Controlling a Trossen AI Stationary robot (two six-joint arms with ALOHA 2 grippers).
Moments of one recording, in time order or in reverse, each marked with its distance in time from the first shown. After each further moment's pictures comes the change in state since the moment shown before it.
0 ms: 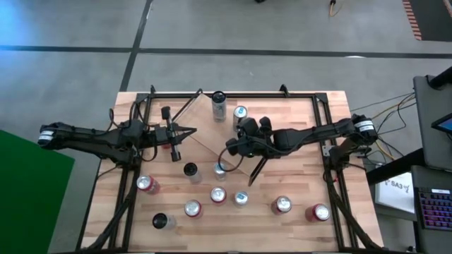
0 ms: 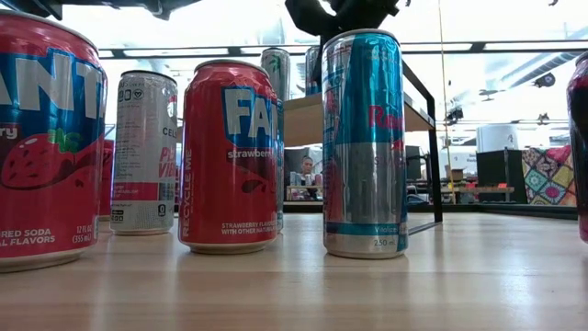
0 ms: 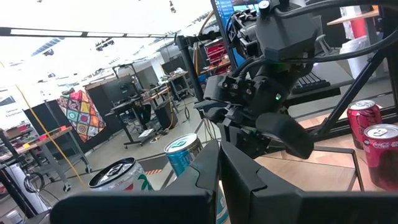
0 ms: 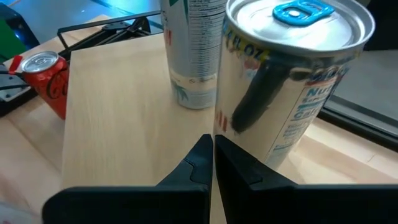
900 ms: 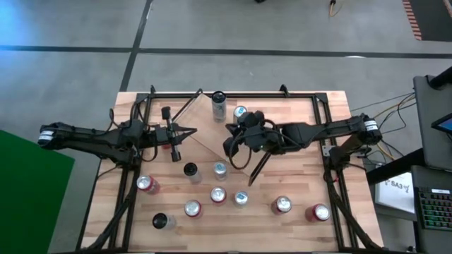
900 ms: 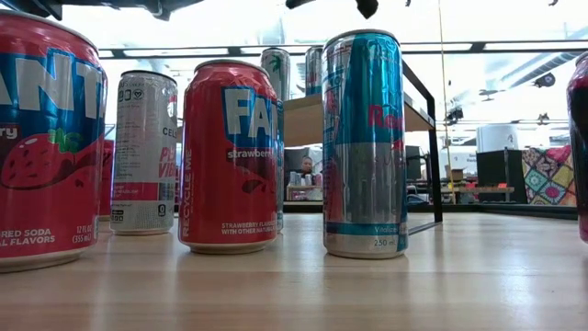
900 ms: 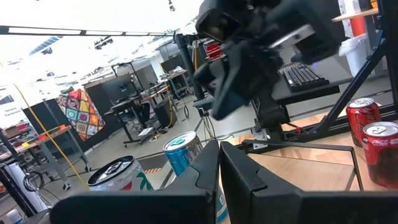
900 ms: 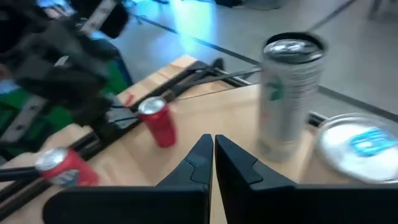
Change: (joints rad) left arm 0.000 0.001 0.000 -0.008 0.000 -0.003; right arm 0.027 -0.041 0.202 0.058 -0.142 -0.152
